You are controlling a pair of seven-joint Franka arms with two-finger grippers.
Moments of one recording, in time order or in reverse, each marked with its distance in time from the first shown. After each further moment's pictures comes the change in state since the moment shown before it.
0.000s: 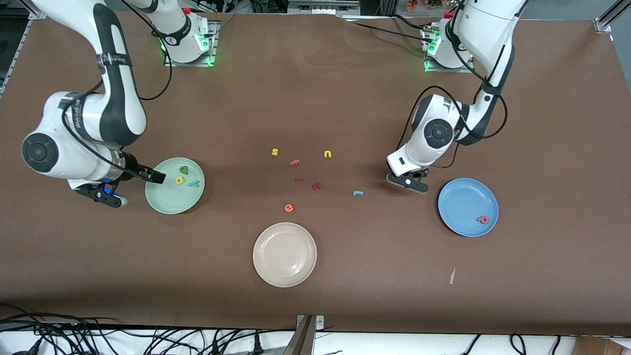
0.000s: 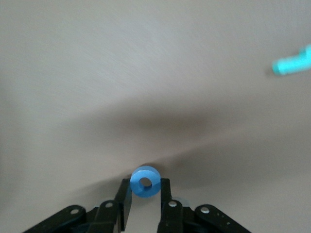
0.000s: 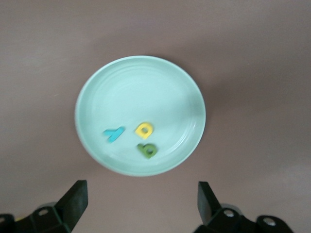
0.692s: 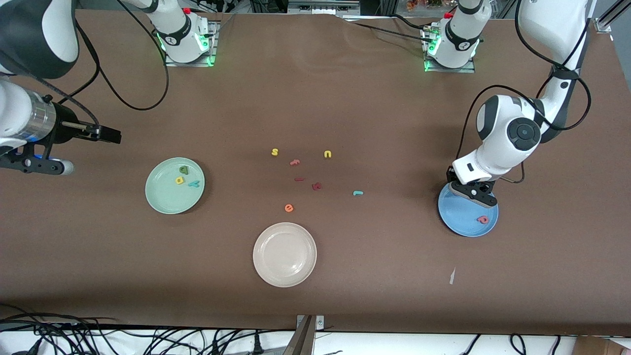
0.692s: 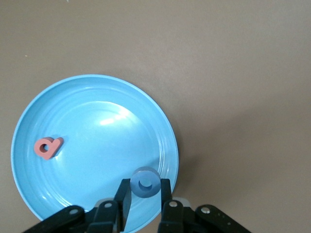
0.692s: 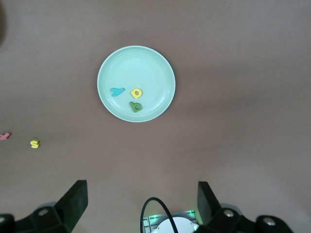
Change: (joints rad) left arm 0.243 -0.117 0.002 -0.007 0.106 -0.041 0.332; right arm -0.017 -0.095 0.002 0.381 -0.133 -0.453 -0.134
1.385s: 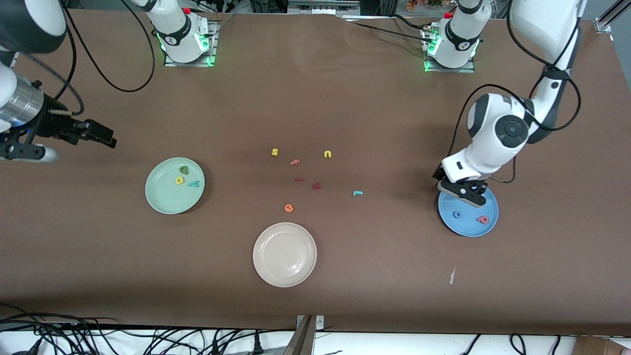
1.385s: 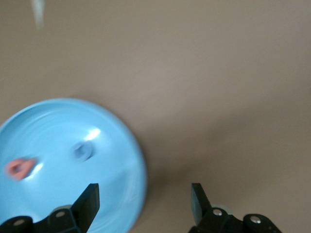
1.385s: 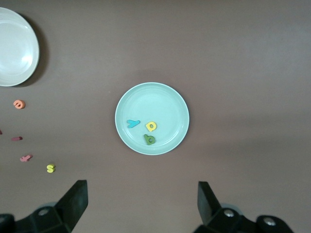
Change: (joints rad) left arm -0.094 0.010 -0.015 0.034 -0.075 0.011 -0.062; right arm -0.425 -0.252 0.477 -0.324 -0.056 0.335 -0.016
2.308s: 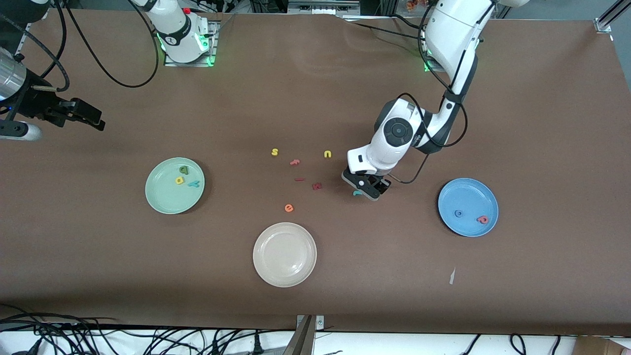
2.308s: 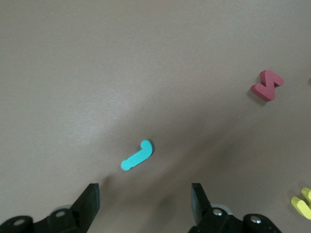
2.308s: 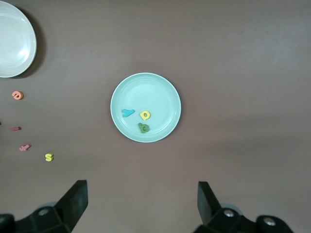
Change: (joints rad) left arm -0.330 0.280 -0.001 0.220 -0.103 0.078 -0.079; right arm -0.026 -0.032 0.005 0.022 -0.009 -0.082 0.000
